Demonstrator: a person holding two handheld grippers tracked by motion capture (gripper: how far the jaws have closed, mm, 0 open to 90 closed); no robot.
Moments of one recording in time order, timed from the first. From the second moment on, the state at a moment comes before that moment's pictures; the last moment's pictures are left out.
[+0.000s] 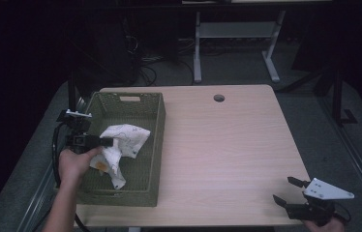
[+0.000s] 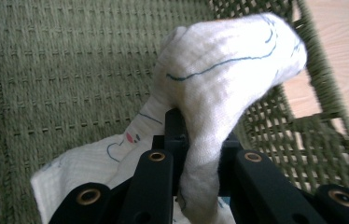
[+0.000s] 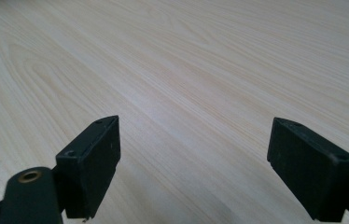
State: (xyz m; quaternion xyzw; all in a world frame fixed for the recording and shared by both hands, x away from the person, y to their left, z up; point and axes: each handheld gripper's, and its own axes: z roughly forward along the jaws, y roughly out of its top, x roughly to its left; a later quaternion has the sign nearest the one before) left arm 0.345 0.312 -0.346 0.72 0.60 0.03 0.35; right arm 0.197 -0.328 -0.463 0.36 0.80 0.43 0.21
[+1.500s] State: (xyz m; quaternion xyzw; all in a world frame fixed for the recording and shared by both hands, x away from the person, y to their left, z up) left arm 0.339 0.287 -0.254 0.65 0.51 -0.06 0.56; right arm 0.197 -0.329 -0.462 0.36 0.80 0.43 0.22
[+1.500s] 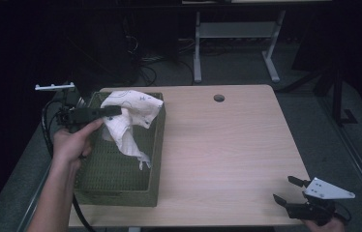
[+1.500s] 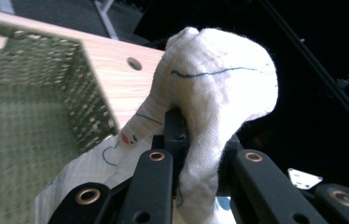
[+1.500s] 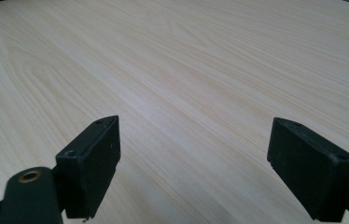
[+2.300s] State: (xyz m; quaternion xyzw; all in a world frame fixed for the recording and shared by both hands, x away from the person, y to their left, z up) left arm 0.362 0.184 -0.251 0.71 0.44 -0.10 0.53; right arm 0.196 -0.330 -0.460 0.36 0.79 0.44 0.22
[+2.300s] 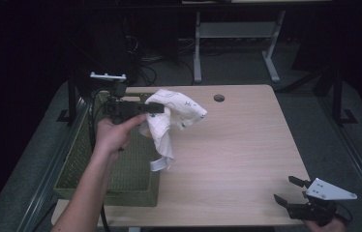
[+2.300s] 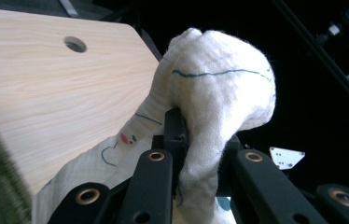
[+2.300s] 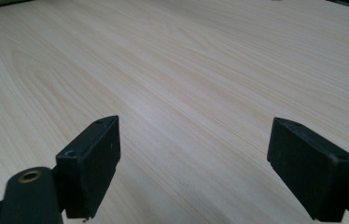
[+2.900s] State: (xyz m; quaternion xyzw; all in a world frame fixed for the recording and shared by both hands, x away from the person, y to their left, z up) left arm 0.371 0.088 -0.288 0.77 0.41 -0.12 0.47; right arm 0.196 -0.331 -0.458 0.35 0.79 0.45 0.22
